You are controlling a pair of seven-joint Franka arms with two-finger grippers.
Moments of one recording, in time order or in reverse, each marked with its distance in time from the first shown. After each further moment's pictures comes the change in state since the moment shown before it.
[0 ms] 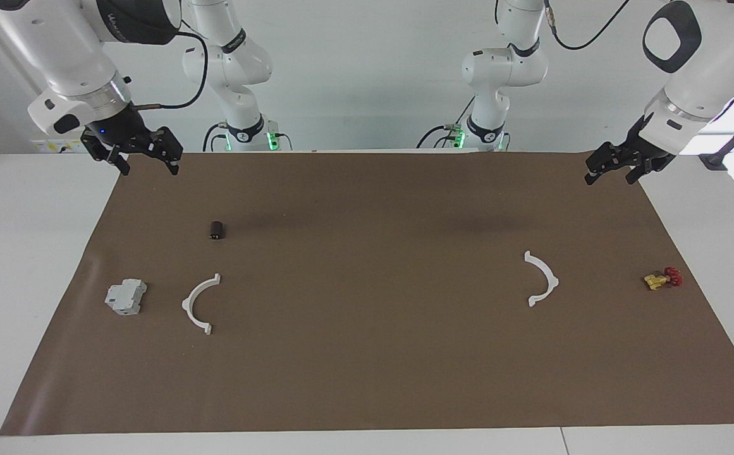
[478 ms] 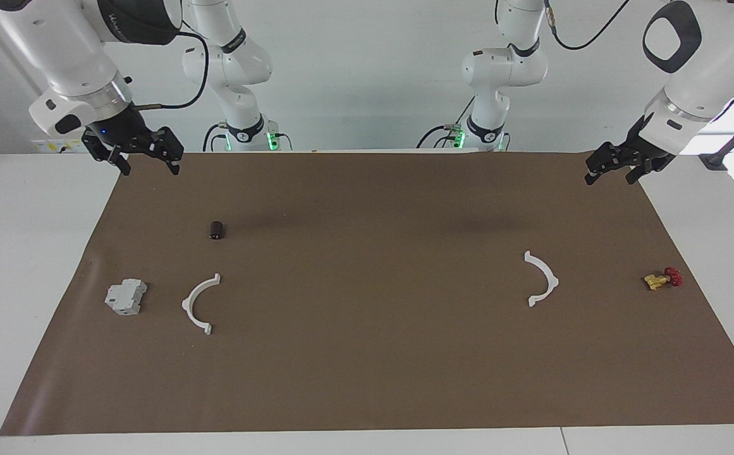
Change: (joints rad) left arm 0.000 0.000 0.000 0.000 0.000 0.000 0.000; right arm 0.002 0.000 0.001 0.000 0.000 -0.001 -0.001
